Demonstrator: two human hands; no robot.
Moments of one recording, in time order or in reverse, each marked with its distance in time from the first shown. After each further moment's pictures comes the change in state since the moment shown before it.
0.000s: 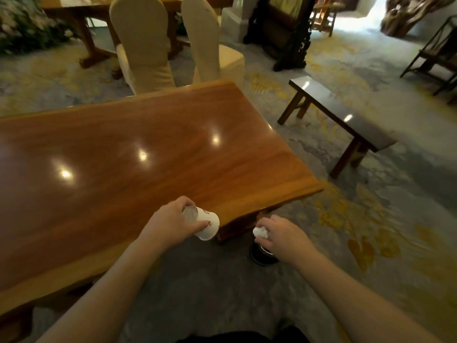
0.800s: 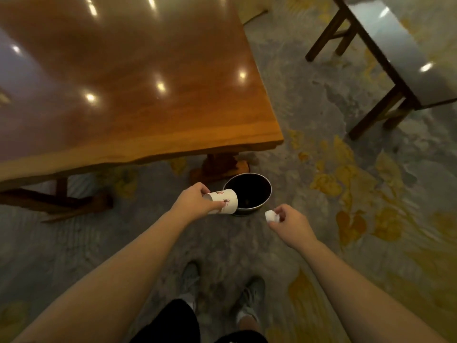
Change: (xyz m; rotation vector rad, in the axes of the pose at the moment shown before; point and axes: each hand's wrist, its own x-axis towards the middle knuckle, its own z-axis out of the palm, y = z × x) left_hand 0.071 0.170 0.327 -0.240 -0.152 -0.447; right_hand -0.047 0.340 0.056 0.462 -0.207 0.370
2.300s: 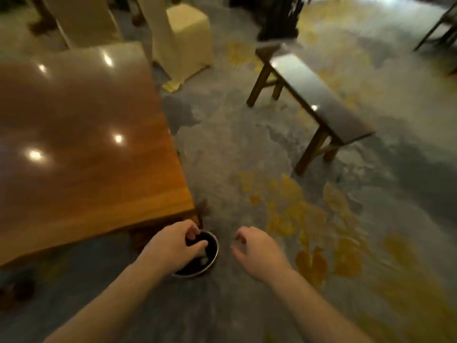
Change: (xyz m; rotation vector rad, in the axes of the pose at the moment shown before) left_hand 0.037 0.202 0.068 0.354 0.016 0.380; right_hand 0.079 0.034 -0.153 -0.228 0.119 -0.319
